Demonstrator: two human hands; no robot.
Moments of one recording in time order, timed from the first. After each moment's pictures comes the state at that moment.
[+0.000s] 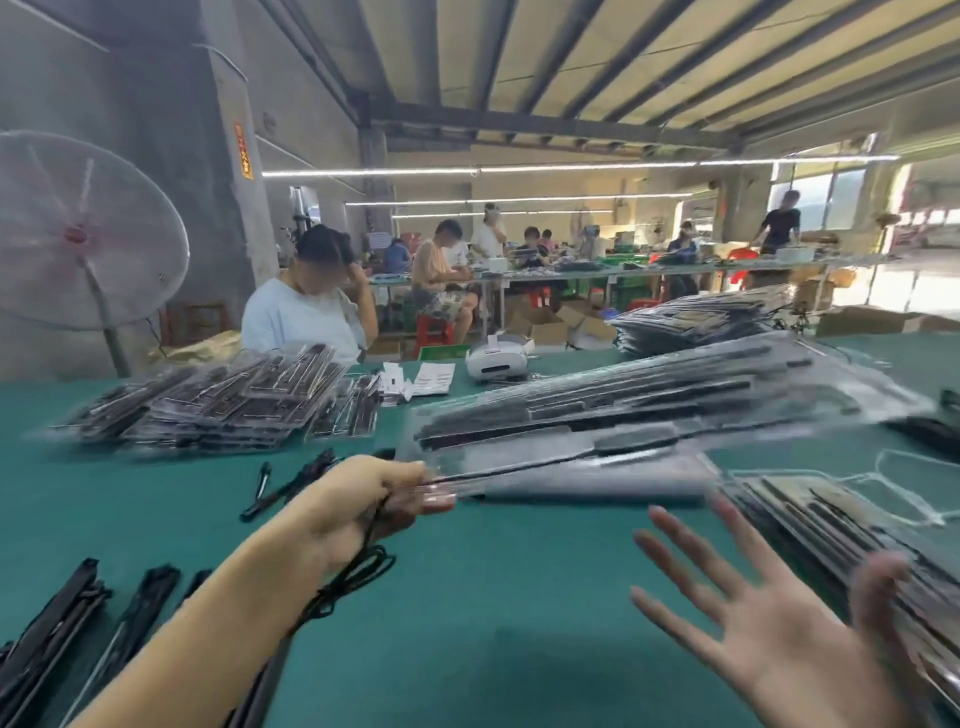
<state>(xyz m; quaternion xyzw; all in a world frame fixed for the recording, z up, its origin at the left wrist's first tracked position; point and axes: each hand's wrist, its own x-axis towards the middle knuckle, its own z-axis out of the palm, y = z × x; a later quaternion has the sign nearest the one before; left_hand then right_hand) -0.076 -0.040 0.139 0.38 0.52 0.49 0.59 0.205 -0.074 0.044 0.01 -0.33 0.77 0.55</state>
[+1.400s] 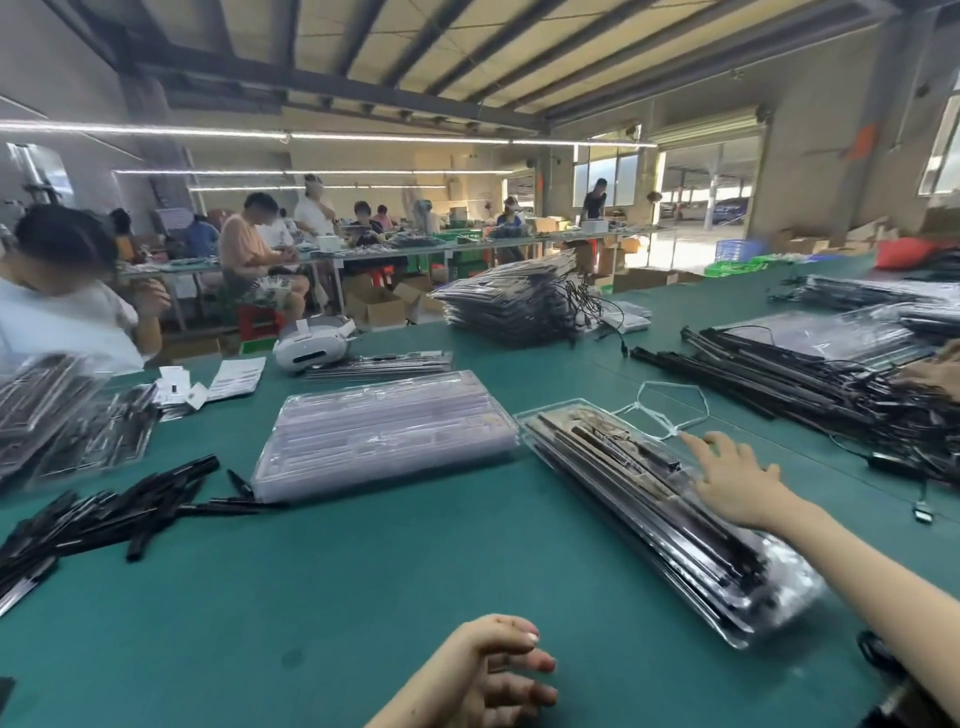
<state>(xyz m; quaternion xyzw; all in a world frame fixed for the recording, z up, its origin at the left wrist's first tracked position) 0.128 -0.040 -0.013 0.46 0.41 0.19 0.76 0.466 0.013 0.016 -0.82 -0.57 0.03 0.06</state>
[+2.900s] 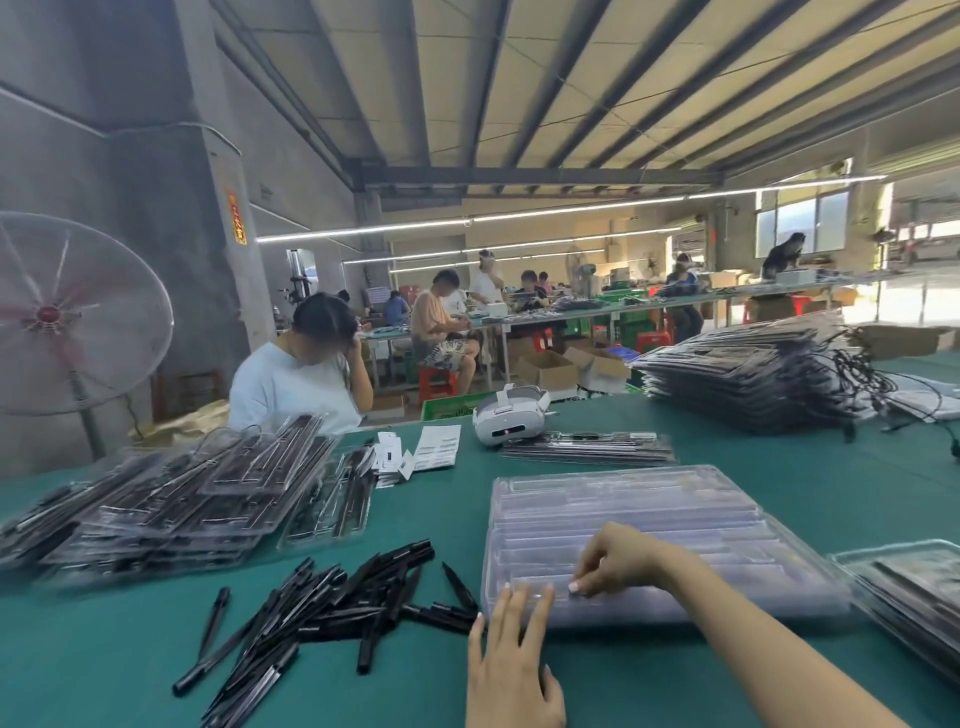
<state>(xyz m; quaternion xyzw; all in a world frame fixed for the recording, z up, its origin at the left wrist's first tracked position) -0.023 0.150 -0.048 0.75 0.60 0.24 -0.13 0.136 0.254 0.033 -0.53 -0.77 0.34 0.12</state>
